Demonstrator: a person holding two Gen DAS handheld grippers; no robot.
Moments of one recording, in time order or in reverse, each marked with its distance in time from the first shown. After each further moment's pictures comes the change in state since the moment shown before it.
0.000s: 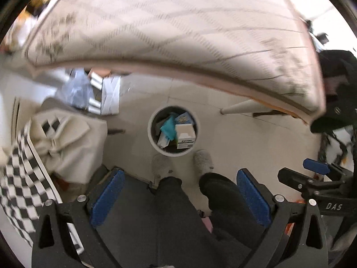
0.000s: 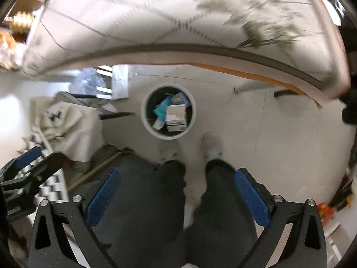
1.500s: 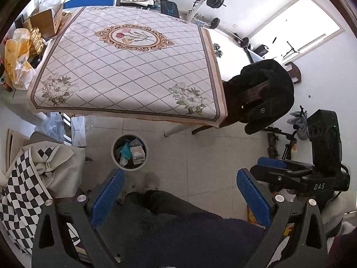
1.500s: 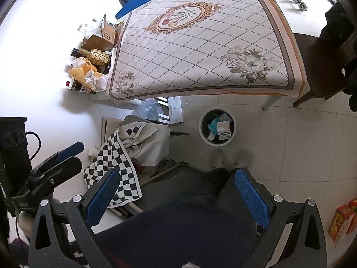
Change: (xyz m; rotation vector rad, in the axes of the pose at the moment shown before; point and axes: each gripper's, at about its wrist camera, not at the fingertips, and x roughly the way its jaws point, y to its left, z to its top) left arm -0.231 -0.021 -0.067 0.133 -0.212 -0.309; right arm -0.248 0.046 -0.135 0.016 -0.219 0.262
